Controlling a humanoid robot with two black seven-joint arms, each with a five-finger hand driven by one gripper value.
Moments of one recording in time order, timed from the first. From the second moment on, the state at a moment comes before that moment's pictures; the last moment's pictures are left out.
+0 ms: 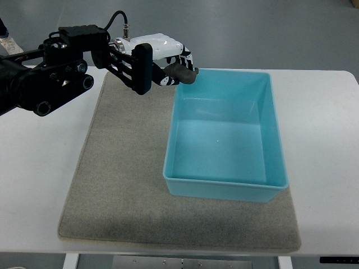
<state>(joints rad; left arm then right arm) -1.25 0.39 -0.27 -0.92 1.60 -0.12 -0.33 0.04 0.00 -0.01 0.08 -0.05 0.18 0.06</state>
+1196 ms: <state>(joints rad) -1.20 0.34 -0.29 -1.06 1.60 -0.12 -0.33 0.04 0.00 -0.01 0.08 -0.05 0.18 0.06</state>
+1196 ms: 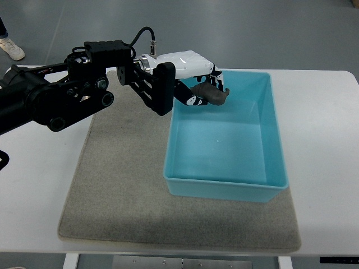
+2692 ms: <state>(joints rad) -1.18 0.33 -0.35 -1.02 1.59 -0.11 -0.33 0.04 0.00 -0.01 0.08 -0.05 0.18 0.06</state>
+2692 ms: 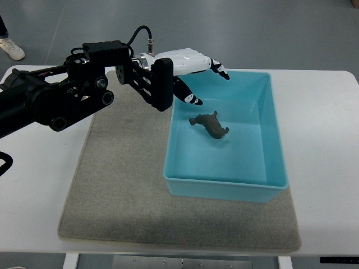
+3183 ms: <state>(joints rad) -1.17 0.35 -0.44 -0.86 1.46 -0.08 -0.33 0.04 0.00 -0.01 0.08 -0.05 0.18 0.06</state>
